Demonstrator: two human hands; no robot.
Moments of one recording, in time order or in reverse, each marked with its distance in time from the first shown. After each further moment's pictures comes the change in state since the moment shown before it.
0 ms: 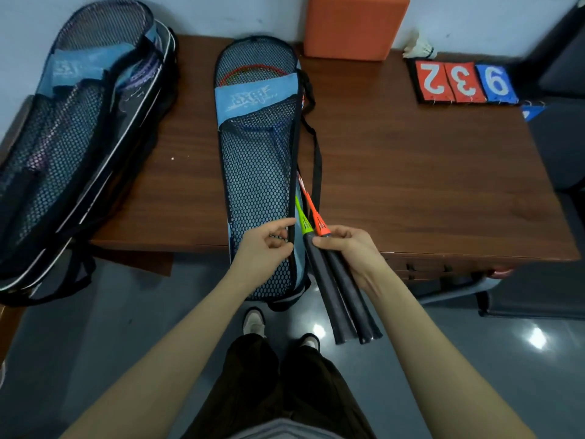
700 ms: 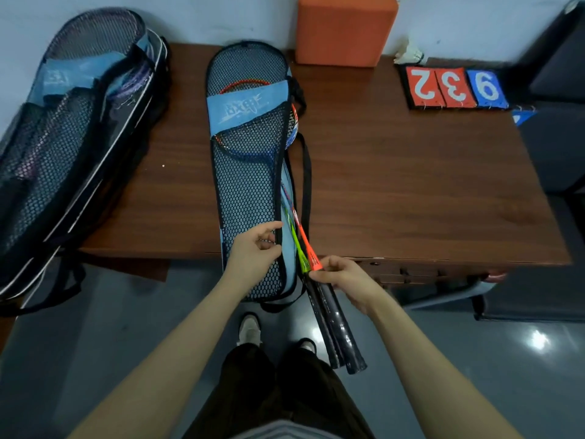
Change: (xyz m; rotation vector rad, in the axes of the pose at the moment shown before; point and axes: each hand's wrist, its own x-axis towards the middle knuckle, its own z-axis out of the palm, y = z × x) left_hand 0.015 -0.008 0.012 0.019 0.085 -0.044; right_hand 0.011 0.041 -0.041 -0.267 -0.157 0.062
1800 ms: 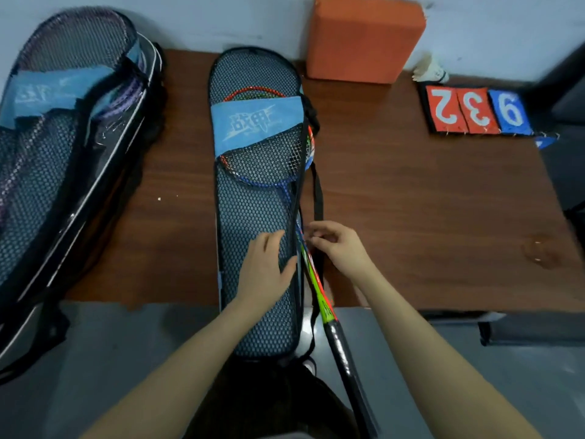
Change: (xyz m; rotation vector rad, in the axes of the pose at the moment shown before) left_hand 0.084 -0.016 -0.003 0.596 0.015 0.252; right_hand 0.107 -0.097 0.005 -0.443 0.284 -0.334
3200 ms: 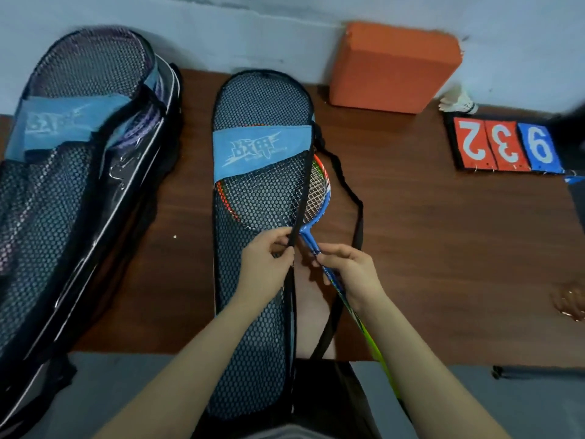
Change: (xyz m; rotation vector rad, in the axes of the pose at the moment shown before) left_hand 0.084 -0.002 -0.068 -0.510 0.096 -0.202; right_hand 0.038 -0.059 0.021 0.652 0.087 0.390
